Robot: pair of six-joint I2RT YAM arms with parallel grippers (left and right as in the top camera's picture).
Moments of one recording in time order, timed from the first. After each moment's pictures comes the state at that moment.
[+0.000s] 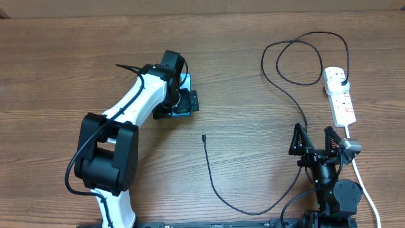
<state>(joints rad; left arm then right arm) -0.32 2.00 1.42 -0.84 0.13 -0.47 -0.10 0.01 0.02 -0.02 -0.15 0.38</state>
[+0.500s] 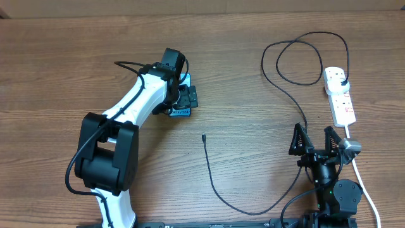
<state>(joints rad) -0.32 2.00 1.42 -0.80 0.06 -0.47 -0.10 0.01 0.02 -0.02 -0.15 0.38</state>
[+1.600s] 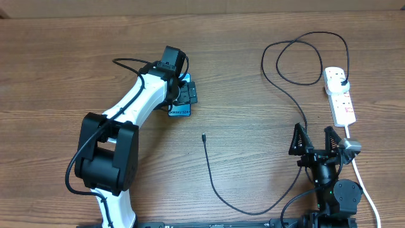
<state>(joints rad) -0.32 2.00 1.42 -0.73 0.01 -0.47 -0.10 0.01 0.02 -0.02 -0.15 0.38</state>
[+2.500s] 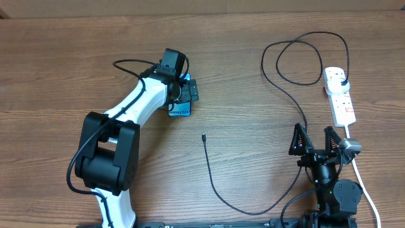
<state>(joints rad) -0.32 2.00 1.37 -0.58 0.01 -0.48 -0.10 0.01 0.02 -0.02 -0.15 0.38</state>
